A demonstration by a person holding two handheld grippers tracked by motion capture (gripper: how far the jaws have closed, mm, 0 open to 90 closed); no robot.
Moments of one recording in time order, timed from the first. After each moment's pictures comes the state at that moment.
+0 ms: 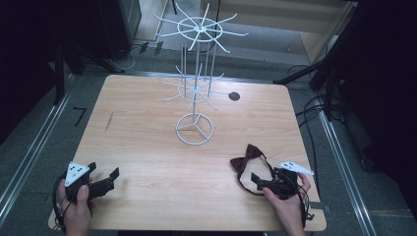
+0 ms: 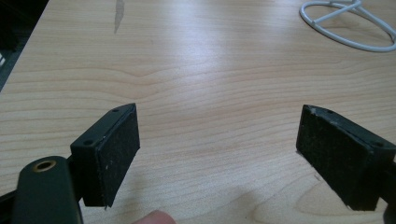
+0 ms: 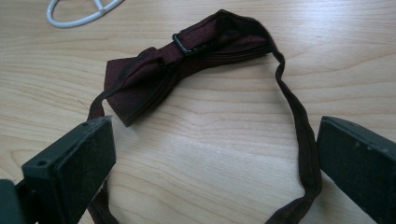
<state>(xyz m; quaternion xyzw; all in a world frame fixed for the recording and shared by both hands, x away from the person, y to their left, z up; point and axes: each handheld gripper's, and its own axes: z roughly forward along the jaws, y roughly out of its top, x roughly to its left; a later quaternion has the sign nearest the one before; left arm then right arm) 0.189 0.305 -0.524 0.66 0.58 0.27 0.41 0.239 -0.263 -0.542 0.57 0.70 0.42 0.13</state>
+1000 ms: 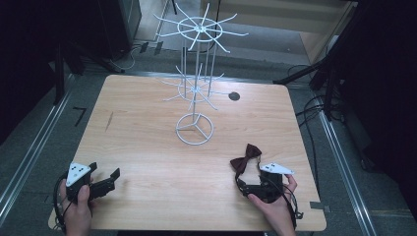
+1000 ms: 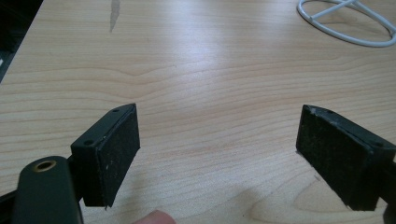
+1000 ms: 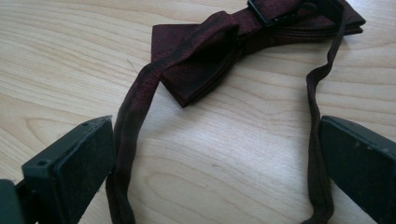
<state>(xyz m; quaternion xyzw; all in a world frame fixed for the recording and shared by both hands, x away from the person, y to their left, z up) 0.189 0.303 -0.524 0.66 0.57 0.27 0.40 0.234 -0.223 -0.545 0.53 0.75 0.38 0.13</state>
